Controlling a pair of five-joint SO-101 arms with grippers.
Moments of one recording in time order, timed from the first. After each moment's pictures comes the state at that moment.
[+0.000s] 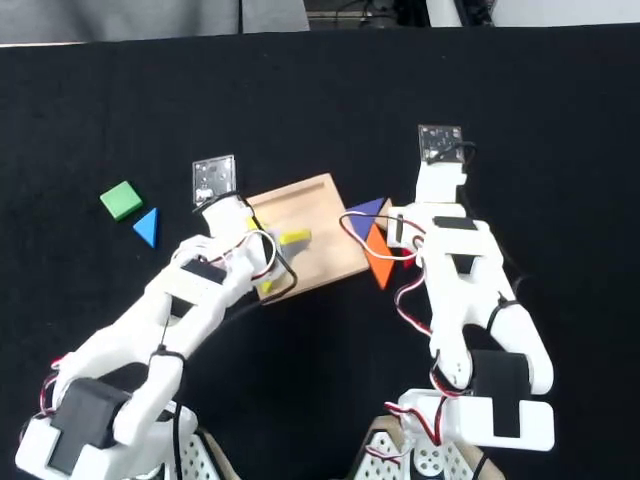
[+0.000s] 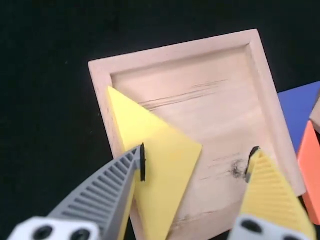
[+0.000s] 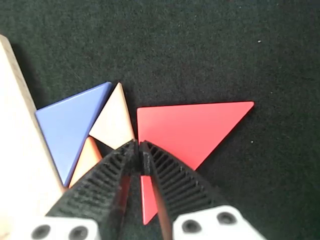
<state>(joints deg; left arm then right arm) 16.0 -12.8 59.0 14.7 27.0 4.0 -5.8 46.5 29.5 0.7</state>
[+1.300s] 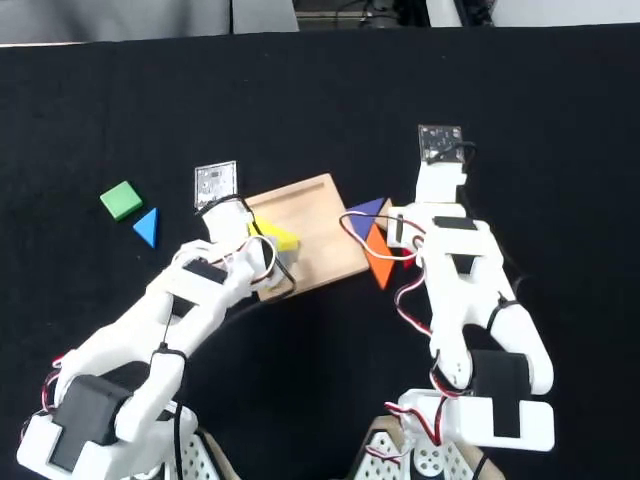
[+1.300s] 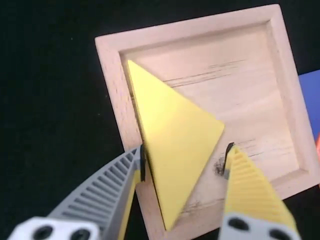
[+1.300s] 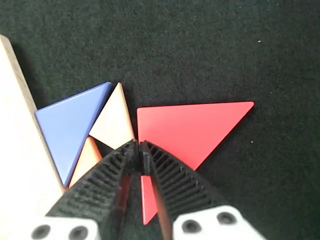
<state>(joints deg) 16.2 -12.7 59.5 17.6 27.0 4.0 -5.8 46.5 29.5 0.7</state>
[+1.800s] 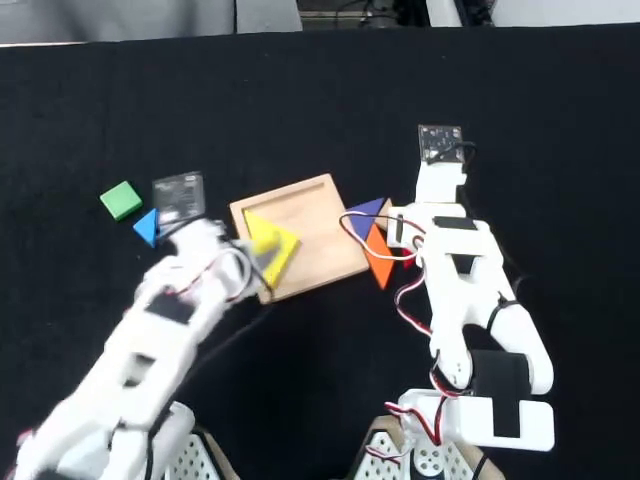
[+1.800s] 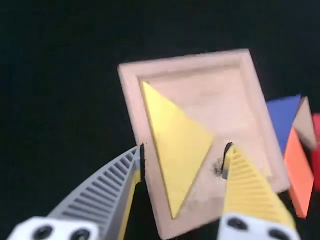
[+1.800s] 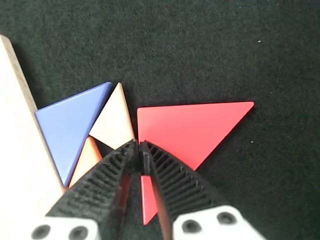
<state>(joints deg) 10.4 -43.3 75.6 17.6 27.0 4.0 -5.8 46.5 29.5 0.7</state>
